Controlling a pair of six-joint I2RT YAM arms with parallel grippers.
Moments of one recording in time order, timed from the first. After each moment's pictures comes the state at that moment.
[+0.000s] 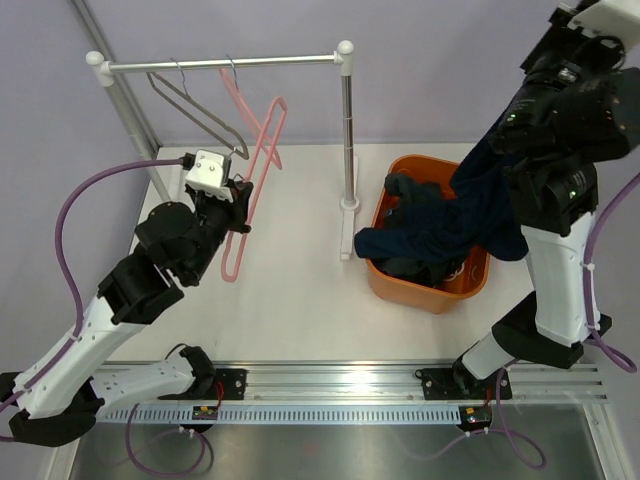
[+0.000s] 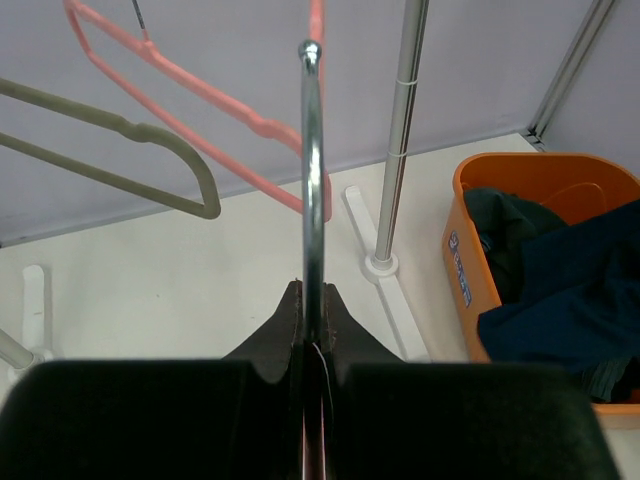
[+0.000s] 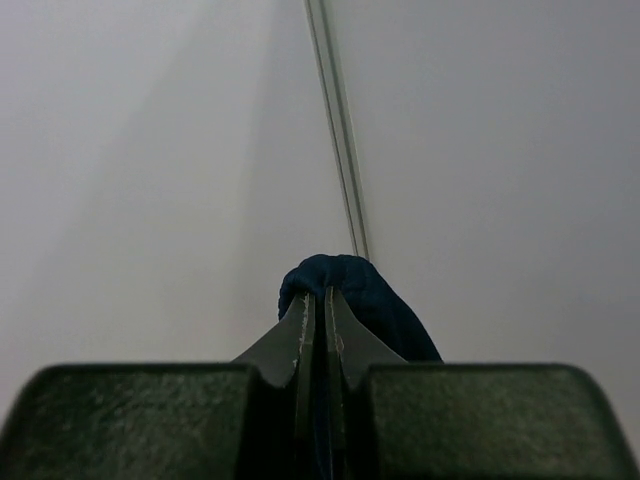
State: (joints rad) left arm -0.88 0.90 1.31 -0.43 -0.53 -0.05; right arm 0.64 1.57 2.55 -0.14 1.13 -0.55
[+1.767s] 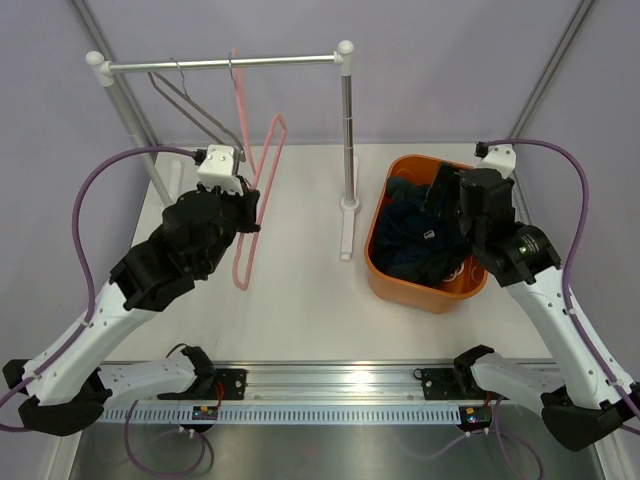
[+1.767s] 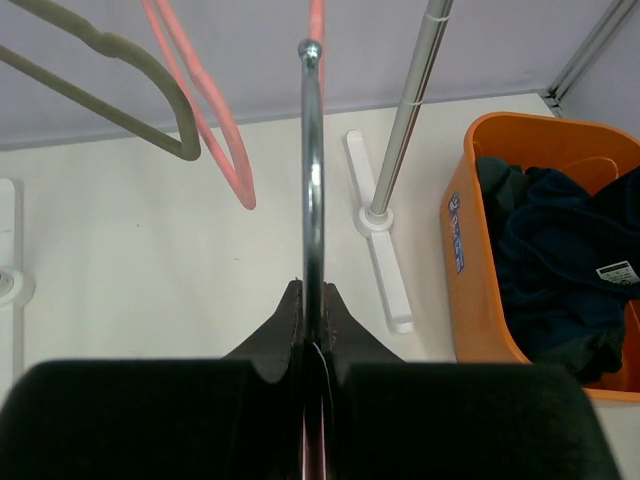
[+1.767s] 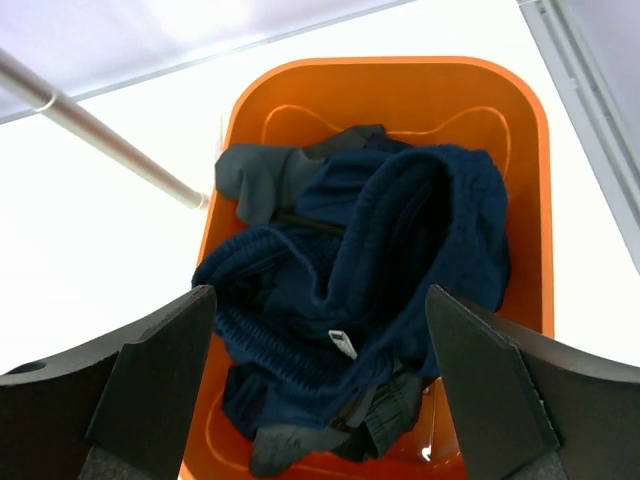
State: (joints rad) left arm -0.88 0.98 1.38 -0.61 -0.58 -0.24; right arm 0.46 1.05 1.32 -0.72 0.52 0.43
